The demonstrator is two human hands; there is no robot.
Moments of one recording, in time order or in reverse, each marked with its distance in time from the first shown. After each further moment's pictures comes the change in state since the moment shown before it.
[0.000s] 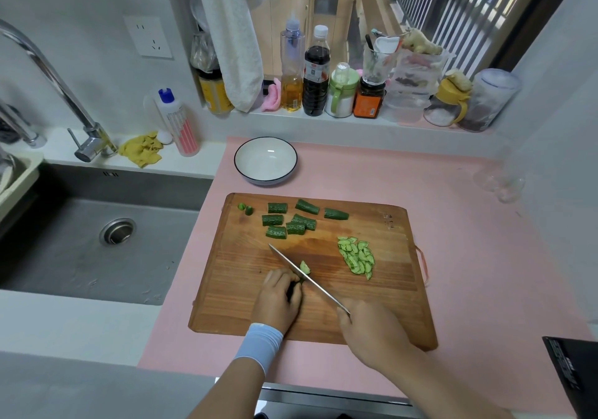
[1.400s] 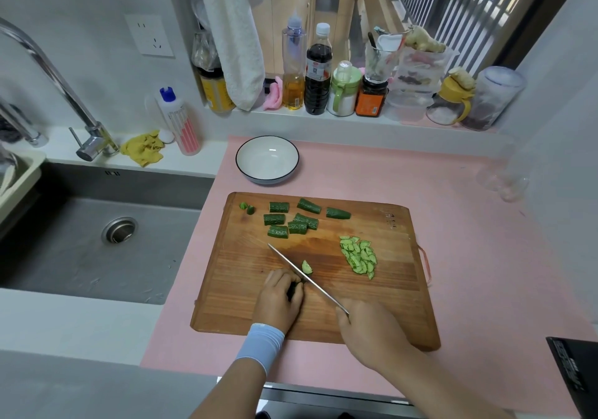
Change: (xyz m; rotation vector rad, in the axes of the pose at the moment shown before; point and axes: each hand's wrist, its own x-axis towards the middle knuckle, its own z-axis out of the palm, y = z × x) left_hand -0.002 -0.004 0.002 -0.023 0.014 -0.026; right_hand 0.002 -0.006 0.001 0.016 -0.014 -0.001
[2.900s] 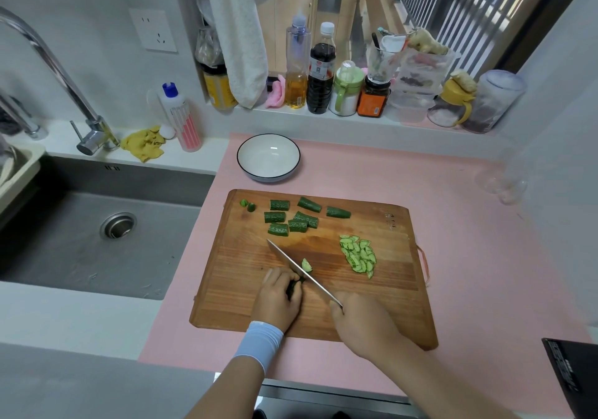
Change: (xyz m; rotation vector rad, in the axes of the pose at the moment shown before) left_hand -0.003 0.000 0.000 -0.034 0.003 -0.036; right_hand 0.012 -0.005 0.004 0.013 -0.040 0.028
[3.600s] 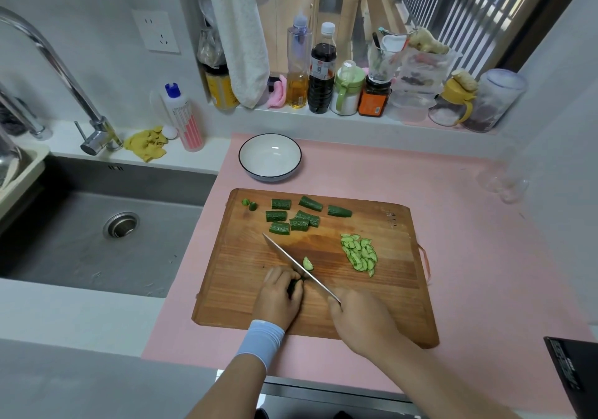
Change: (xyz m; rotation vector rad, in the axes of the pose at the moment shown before) left_hand -0.001 0.000 -0.002 0.023 0.027 0.002; right_hand -0.004 -0.008 -0.001 -0.019 0.058 -0.027
